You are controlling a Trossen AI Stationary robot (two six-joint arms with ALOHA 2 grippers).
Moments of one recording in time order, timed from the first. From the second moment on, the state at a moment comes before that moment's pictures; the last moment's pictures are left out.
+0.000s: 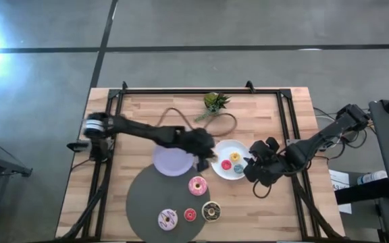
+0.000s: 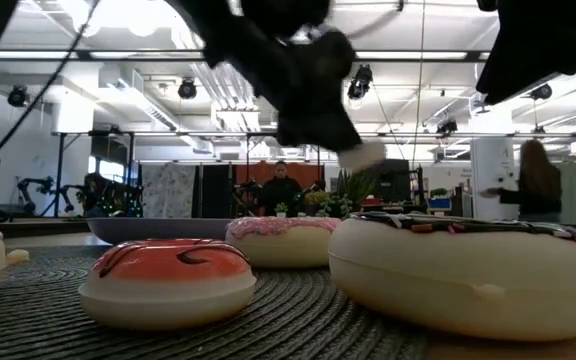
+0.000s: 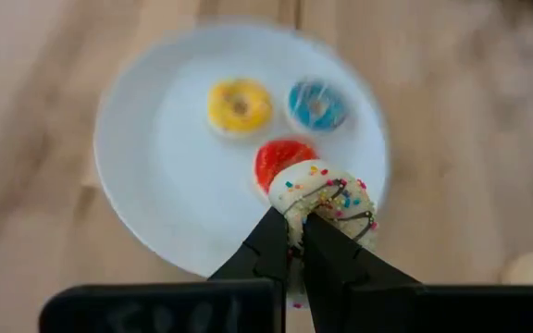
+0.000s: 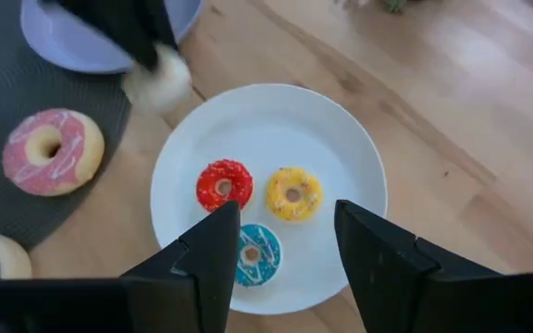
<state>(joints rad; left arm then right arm) 0.00 1.89 1.34 -0.17 0.09 -0.19 0.55 1.23 0.95 -0.97 0.64 1.23</state>
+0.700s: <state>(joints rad) 0.01 2.13 1.58 -0.33 0.05 -0.14 0.60 1.20 0.95 -1.09 0.65 1.25</state>
